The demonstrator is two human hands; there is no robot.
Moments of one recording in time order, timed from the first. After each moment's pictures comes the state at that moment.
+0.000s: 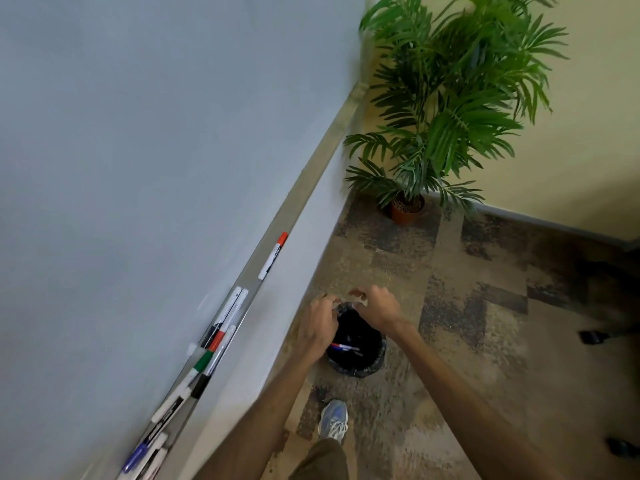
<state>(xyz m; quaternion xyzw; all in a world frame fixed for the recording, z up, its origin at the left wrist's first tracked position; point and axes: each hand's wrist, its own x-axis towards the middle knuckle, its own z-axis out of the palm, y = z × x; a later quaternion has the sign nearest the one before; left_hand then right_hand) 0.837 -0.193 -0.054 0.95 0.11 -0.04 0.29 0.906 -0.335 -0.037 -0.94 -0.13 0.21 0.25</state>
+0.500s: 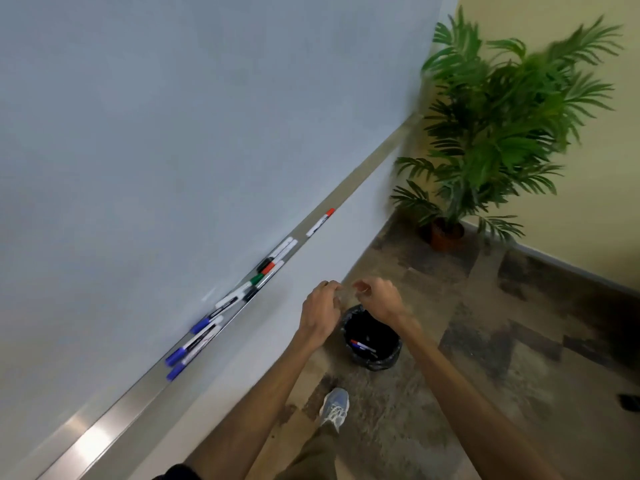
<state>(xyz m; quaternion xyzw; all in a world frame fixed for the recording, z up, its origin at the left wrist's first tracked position) 0.682 -0.214 0.012 0.93 0.18 0.07 0.31 0.780 -0.343 0.016 -0.91 -0.26 0.16 0.29</state>
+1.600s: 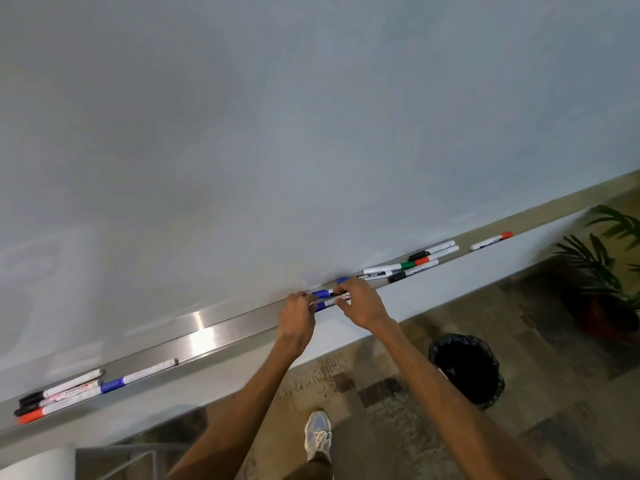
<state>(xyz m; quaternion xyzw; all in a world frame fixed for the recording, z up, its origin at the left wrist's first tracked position) 0.423 -0.047 -0.002 0.81 0.52 0.08 0.24 0.582 -0.098 -0.002 -0.78 -0.55 0.23 0.20</state>
